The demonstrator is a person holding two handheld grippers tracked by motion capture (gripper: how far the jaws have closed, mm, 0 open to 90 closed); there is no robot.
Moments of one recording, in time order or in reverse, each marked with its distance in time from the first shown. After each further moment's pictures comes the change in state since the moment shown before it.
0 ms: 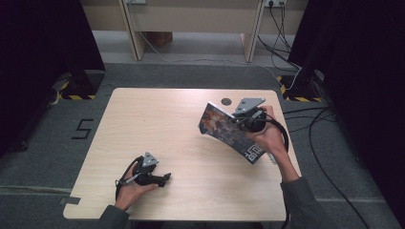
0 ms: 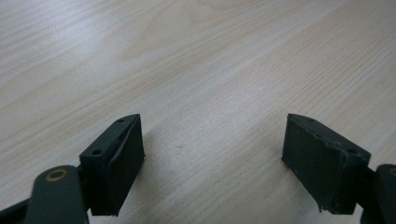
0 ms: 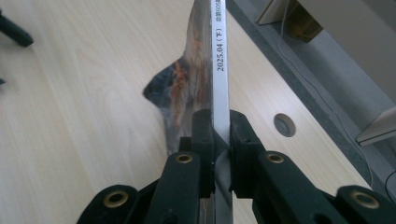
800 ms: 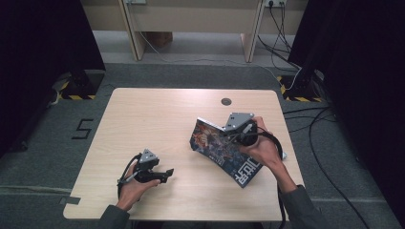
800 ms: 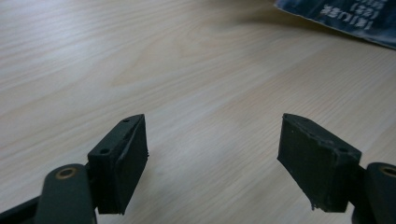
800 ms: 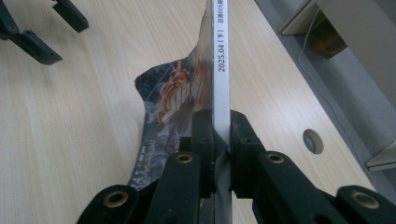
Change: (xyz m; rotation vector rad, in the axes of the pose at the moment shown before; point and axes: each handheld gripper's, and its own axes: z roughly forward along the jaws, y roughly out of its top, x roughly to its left) left arm -0.004 0.014 -0.001 -0.093 -0.094 -0.116; right arm 0.038 0.003 0.000 0.000 0.062 -0.116
